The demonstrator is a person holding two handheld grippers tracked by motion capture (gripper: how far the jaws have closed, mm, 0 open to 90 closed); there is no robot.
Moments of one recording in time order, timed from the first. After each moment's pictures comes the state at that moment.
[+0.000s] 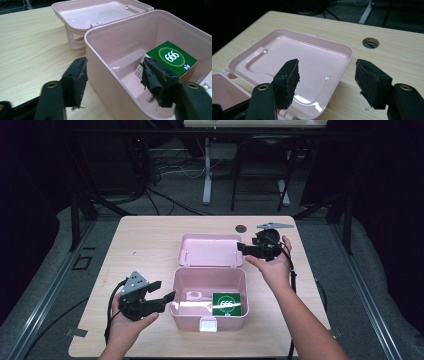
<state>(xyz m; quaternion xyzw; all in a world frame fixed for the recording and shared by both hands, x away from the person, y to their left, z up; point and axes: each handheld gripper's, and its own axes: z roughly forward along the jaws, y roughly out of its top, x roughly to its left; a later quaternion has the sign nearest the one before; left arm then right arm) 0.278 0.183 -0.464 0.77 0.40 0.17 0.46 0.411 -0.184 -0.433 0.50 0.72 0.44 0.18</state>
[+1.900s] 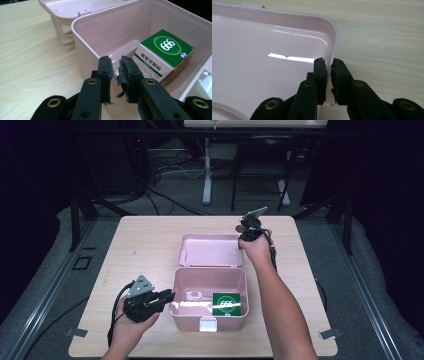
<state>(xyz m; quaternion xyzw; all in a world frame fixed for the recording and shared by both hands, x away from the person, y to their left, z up) 0.279 0.178 -0.478 0.80 0.38 0.14 0.45 0.507 -0.156 -0.467 0.64 0.73 0.23 0.07</state>
